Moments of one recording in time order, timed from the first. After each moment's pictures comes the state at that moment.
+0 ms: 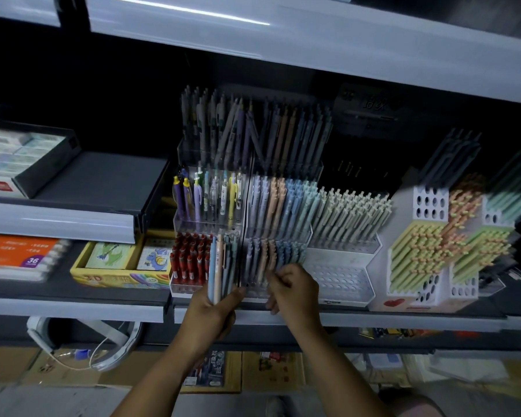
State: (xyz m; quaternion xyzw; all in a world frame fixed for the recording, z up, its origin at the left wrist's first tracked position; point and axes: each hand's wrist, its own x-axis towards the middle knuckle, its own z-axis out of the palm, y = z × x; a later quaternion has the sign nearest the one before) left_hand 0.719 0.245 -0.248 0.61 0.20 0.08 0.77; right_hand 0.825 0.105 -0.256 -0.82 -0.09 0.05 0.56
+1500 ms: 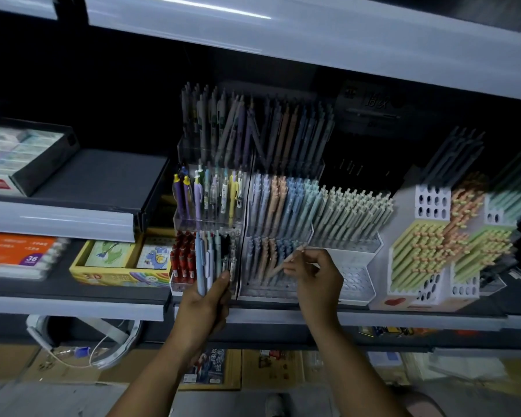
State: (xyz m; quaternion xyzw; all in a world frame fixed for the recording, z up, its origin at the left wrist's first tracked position) left_hand 0.721 0.253 -0.246 0.53 0.23 0.08 0.81; right_hand 0.846 0.088 -0.248 -0.77 -0.09 -0.10 0.62
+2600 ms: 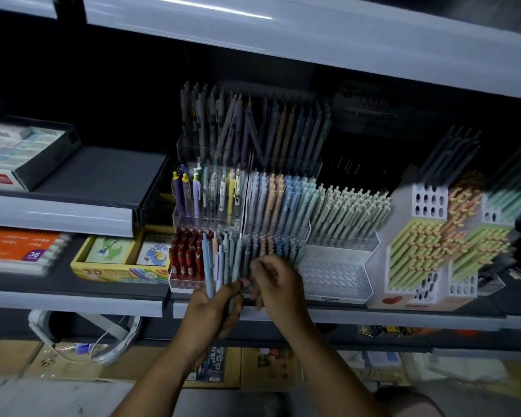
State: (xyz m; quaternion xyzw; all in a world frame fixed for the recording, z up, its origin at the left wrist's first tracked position) left_hand 0.714 0.235 -0.240 0.55 0.19 0.05 0.81; right_hand 0.817 0.118 -0.249 -0.80 -0.19 0.07 0.56
